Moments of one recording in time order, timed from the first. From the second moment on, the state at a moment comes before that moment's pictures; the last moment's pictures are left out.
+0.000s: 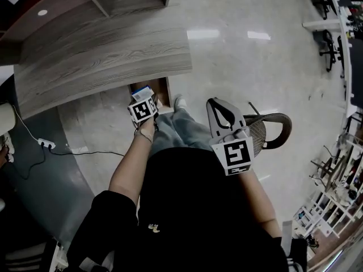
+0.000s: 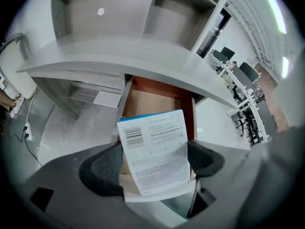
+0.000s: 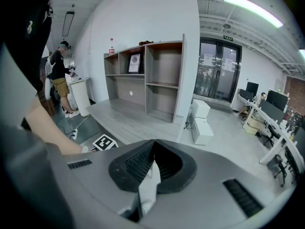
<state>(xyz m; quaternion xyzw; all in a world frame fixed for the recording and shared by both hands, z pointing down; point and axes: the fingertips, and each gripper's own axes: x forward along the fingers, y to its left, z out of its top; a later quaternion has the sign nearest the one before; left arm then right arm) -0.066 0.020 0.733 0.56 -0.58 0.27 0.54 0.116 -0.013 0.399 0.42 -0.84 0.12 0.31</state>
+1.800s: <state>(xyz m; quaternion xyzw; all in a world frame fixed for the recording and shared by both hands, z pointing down) -0.149 -0.071 0.238 0.75 -0.65 0.01 0.11 0.035 -0.113 0.251 0.35 -0.93 0.03 0.13</state>
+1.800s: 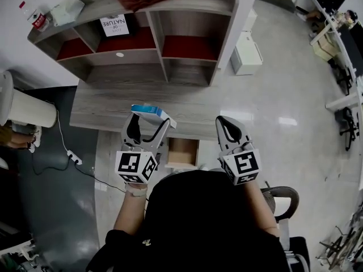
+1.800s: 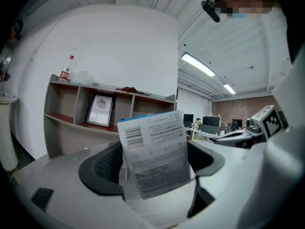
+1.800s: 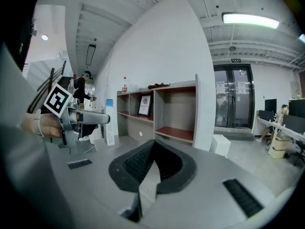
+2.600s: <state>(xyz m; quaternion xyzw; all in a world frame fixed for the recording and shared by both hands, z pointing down) -0.167 -0.061 0.229 0.74 -0.67 -0.01 0.09 0.023 -0.108 0.234 0.32 -0.94 0.03 0.10</state>
